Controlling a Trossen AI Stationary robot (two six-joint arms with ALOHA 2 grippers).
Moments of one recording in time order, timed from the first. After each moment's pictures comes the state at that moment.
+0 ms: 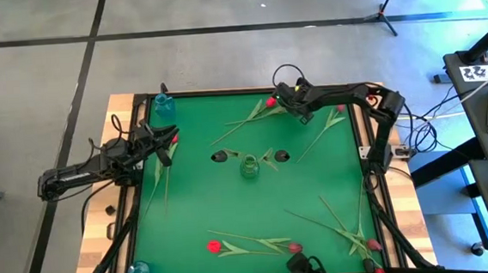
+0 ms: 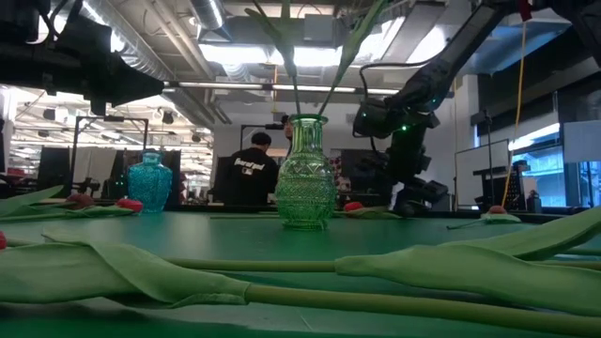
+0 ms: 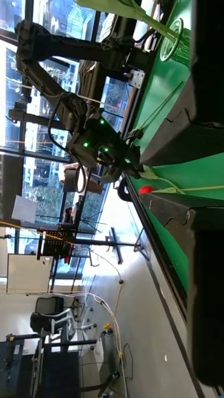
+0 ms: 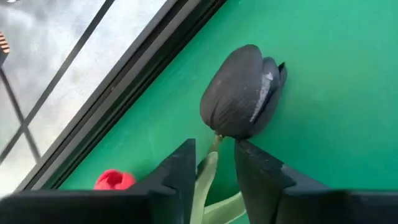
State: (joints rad) left arm 0.21 0.00 0.06 -0.01 -0.41 -0.12; right arm -0.60 1.87 1.07 -0.33 0.42 1.67
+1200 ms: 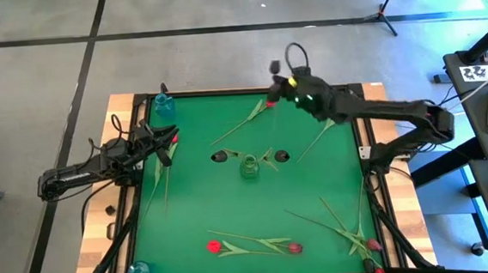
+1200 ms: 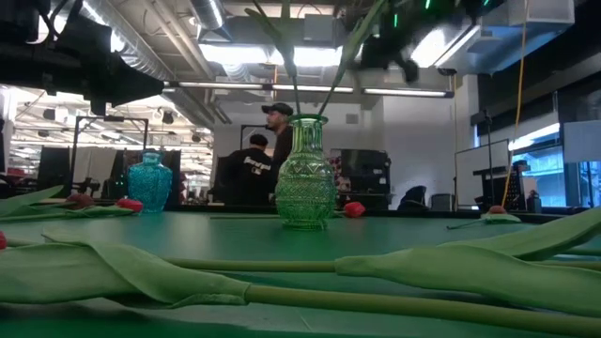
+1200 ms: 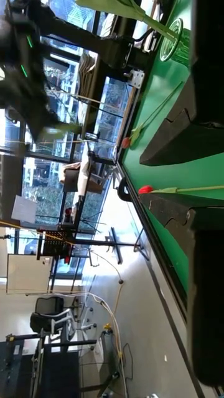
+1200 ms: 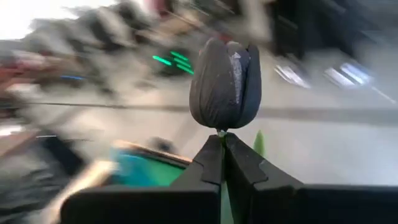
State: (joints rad) left arm 0.21 0.00 0.06 -0.01 -0.41 -0.12; right arm -0.27 1.36 1.07 0.13 0.57 0.50
